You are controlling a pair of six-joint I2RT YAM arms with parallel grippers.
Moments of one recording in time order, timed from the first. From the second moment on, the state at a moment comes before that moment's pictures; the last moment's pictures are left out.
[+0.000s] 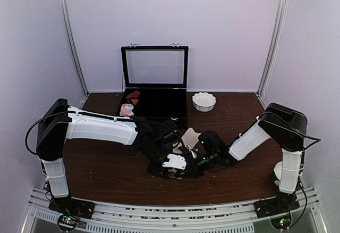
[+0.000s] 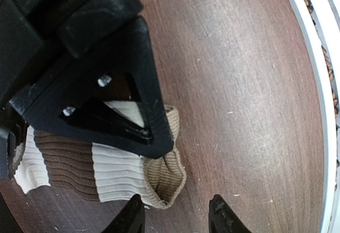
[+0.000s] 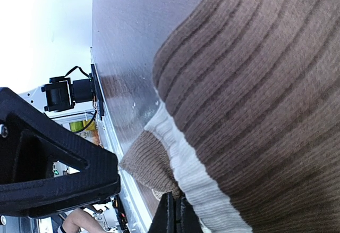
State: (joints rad) left arm -1.09 1.92 1.35 -0.70 0.17 0.79; right arm 0.85 1.97 0.76 0.50 -0.80 0.93
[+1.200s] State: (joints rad) left arm -1.06 1.97 1.33 -0.67 0.17 0.79; right arm 0.88 1.97 0.71 0.63 -0.76 1.02
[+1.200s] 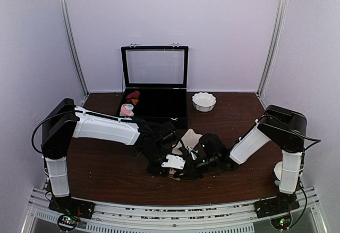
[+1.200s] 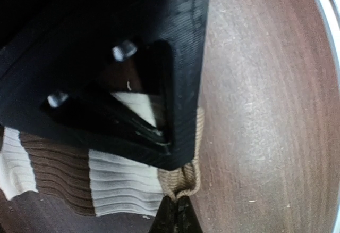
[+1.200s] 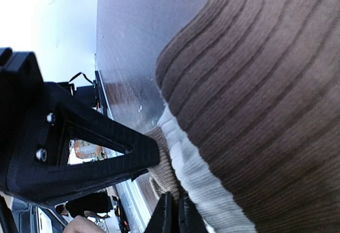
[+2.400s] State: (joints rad) left arm -0.85 2.23 1.62 -1.03 0.68 0.68; right arm 1.50 1.51 0.66 -0.06 0.63 0.42
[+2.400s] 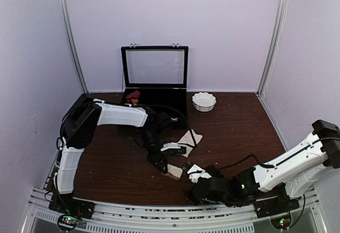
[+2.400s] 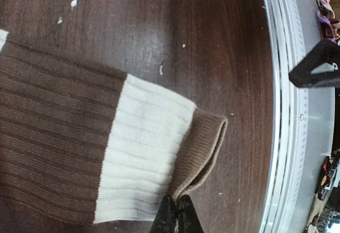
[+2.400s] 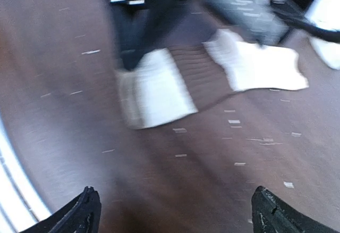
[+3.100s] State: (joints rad) left arm -0.80 2.38 1.77 -1.17 0.82 0.60; right arm 1.38 1.51 0.60 0.18 0.41 0.00
